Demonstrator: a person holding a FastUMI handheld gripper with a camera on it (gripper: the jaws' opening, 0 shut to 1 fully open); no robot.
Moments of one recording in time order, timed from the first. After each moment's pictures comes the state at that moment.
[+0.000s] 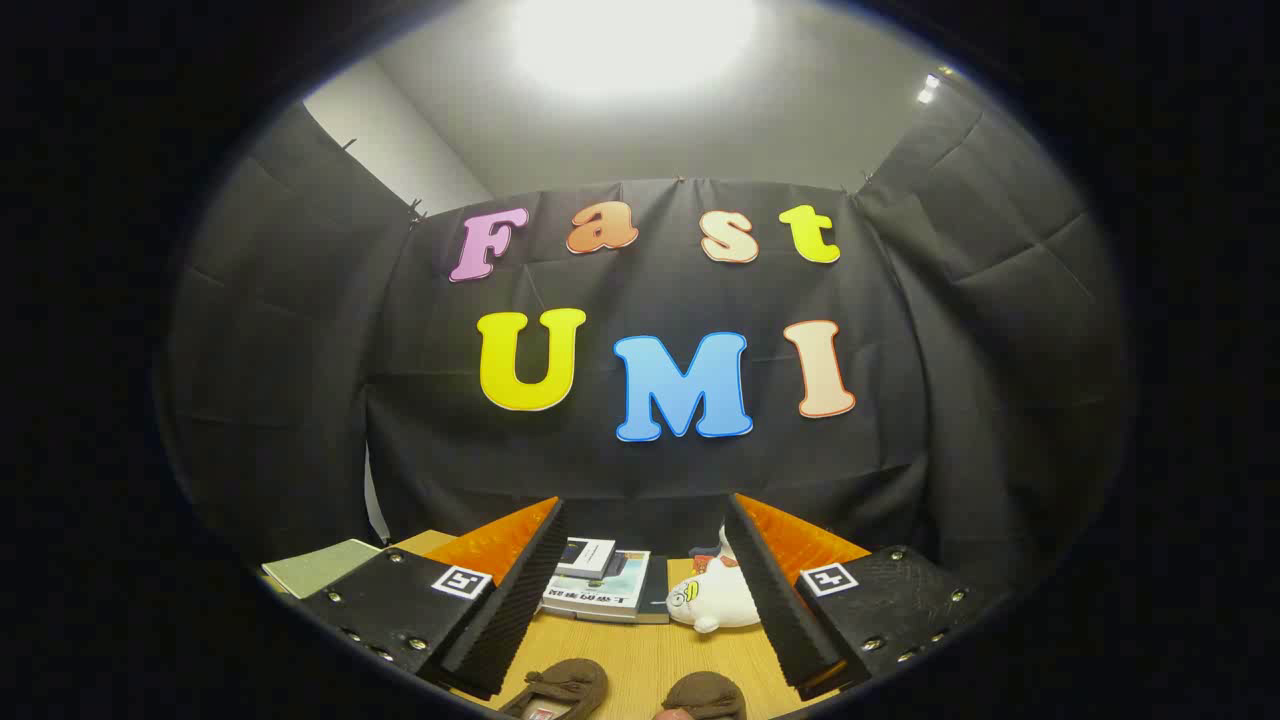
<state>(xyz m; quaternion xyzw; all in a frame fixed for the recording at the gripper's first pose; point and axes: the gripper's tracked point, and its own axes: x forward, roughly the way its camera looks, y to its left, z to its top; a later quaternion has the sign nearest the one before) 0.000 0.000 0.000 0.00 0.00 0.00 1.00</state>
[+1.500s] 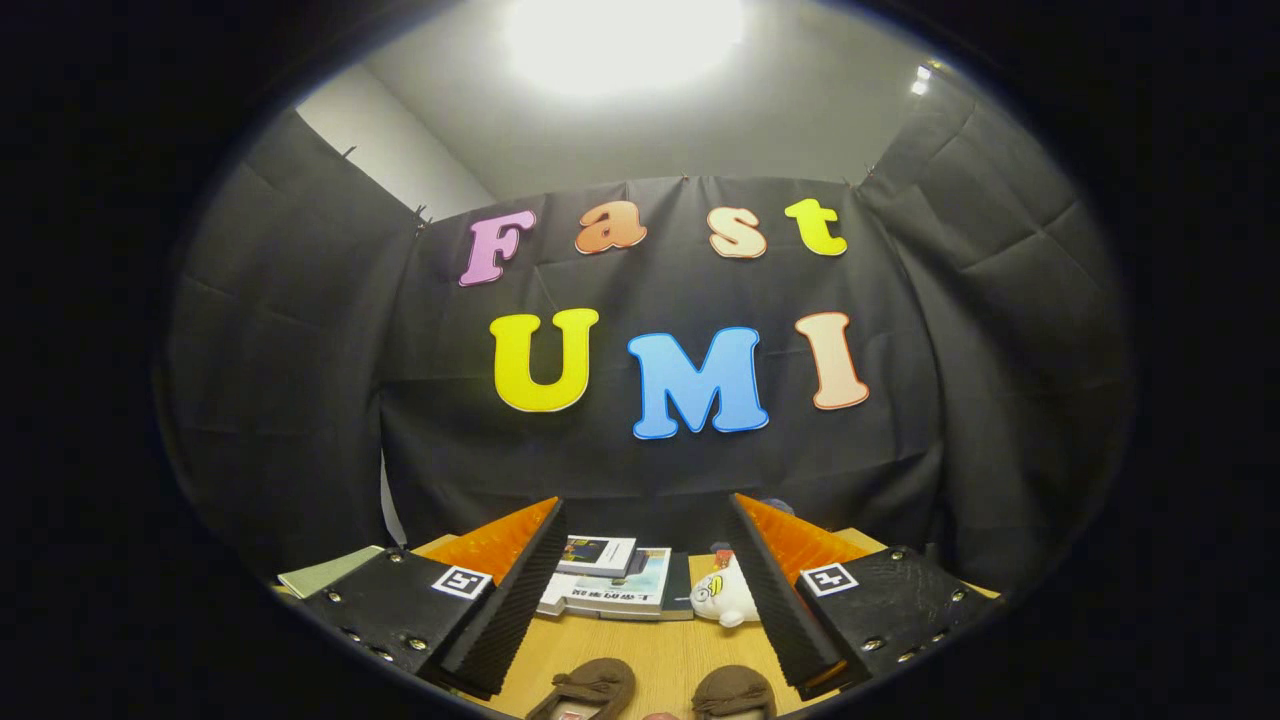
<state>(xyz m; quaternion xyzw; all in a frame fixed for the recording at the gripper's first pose) -0.006 0.026 -0.011 0.02 0.01 0.01 1.00</state>
